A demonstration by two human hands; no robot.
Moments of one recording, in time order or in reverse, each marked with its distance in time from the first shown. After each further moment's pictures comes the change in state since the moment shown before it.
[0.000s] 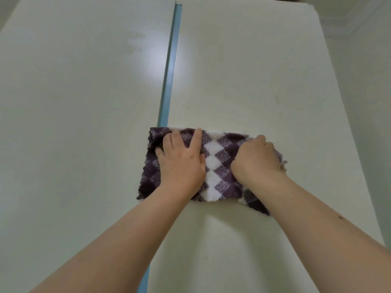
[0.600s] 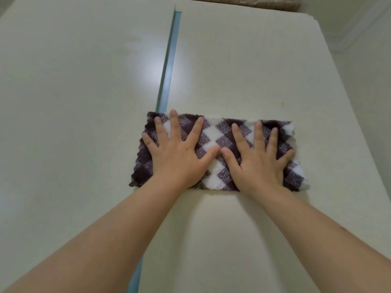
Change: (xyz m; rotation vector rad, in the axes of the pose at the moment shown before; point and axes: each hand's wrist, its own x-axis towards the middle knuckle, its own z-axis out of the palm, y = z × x) left_hand 0.042 -0.009 0.015 0.009 -0.004 0.003; right_hand 0.036 0.013 0.041 0.067 0.238 -0.115
